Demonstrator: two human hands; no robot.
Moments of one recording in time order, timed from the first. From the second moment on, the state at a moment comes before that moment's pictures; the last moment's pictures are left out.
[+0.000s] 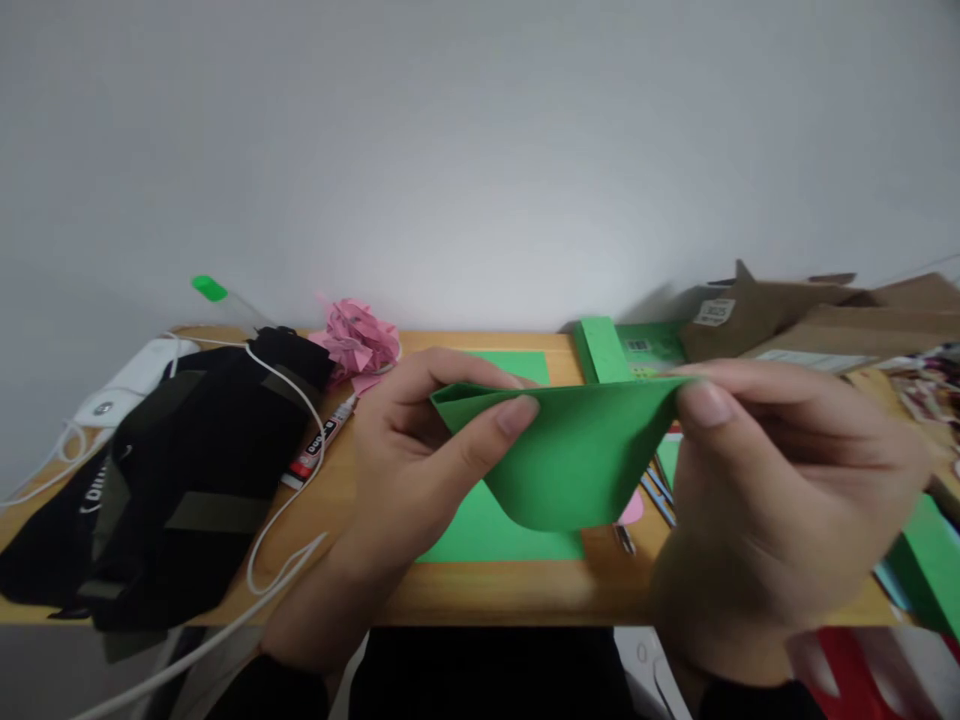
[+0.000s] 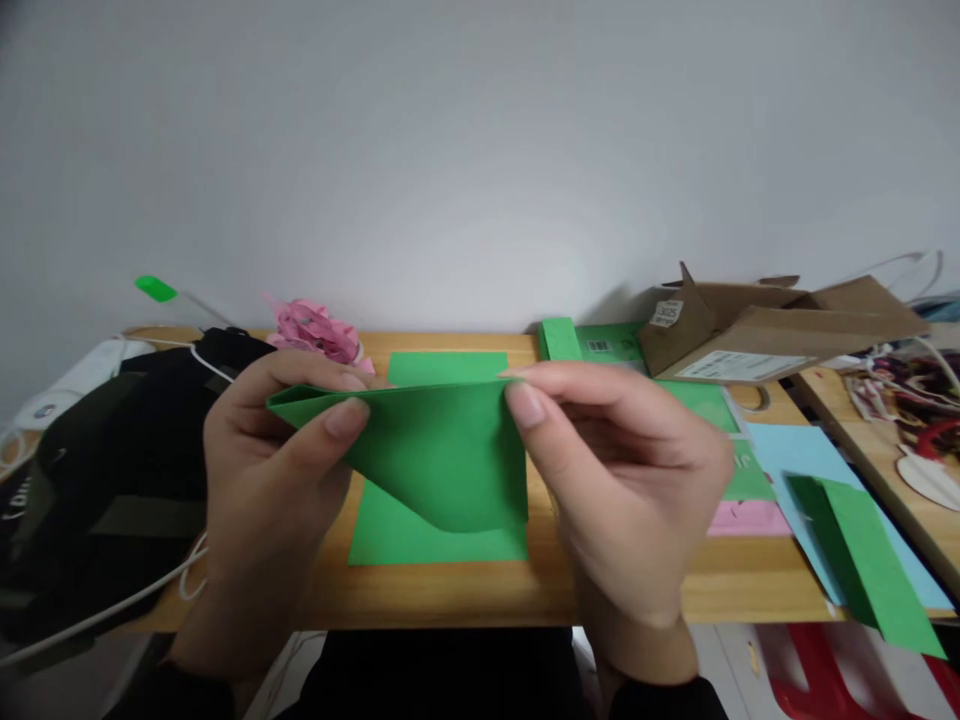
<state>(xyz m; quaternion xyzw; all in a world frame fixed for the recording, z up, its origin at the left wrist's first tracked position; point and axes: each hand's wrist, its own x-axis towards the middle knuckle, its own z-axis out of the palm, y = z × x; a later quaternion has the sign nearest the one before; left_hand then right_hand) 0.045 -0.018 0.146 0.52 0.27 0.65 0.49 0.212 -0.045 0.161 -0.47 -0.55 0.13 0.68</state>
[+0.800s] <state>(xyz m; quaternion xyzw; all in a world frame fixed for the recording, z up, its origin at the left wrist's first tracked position) 0.047 -0.019 0.151 0.52 0.32 0.65 0.45 0.204 -0.030 0.156 -0.43 -0.44 0.03 0.79</state>
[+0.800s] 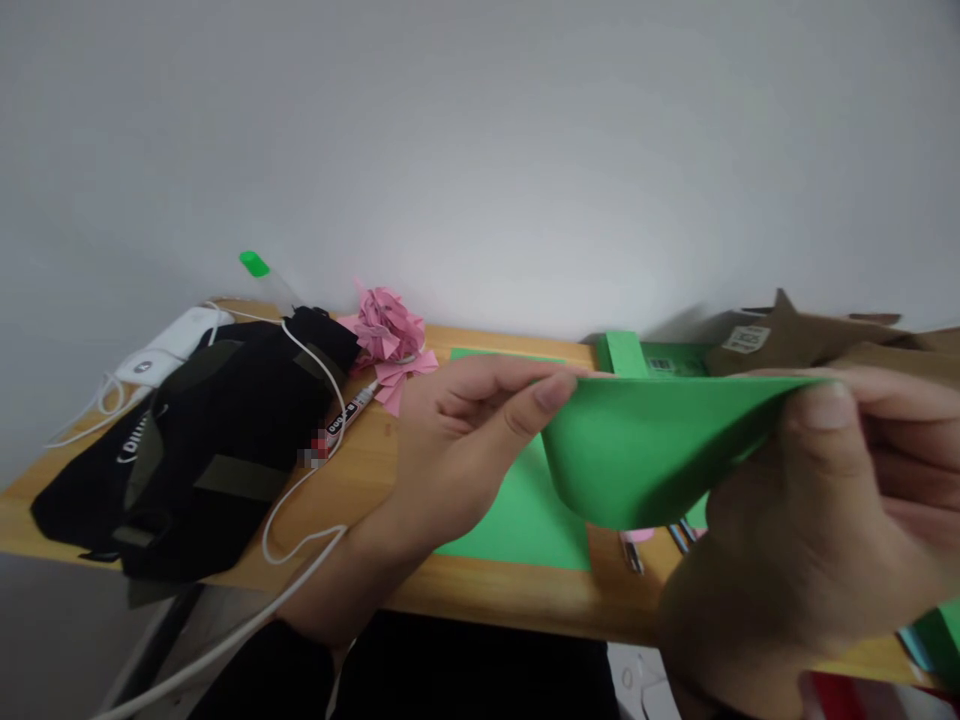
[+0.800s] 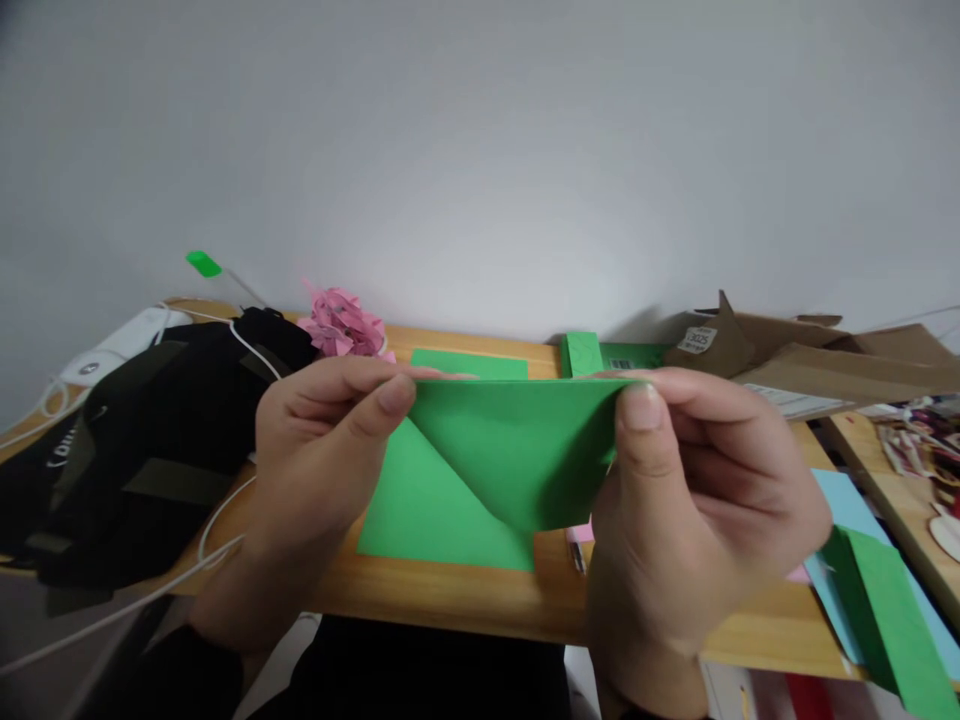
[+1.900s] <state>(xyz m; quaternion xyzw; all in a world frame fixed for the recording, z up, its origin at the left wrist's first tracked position) 0.035 0.008 0.145 0.60 0.27 0.60 0.46 0.241 -0.061 0.171 -0.49 -0.66 0.12 0.56</state>
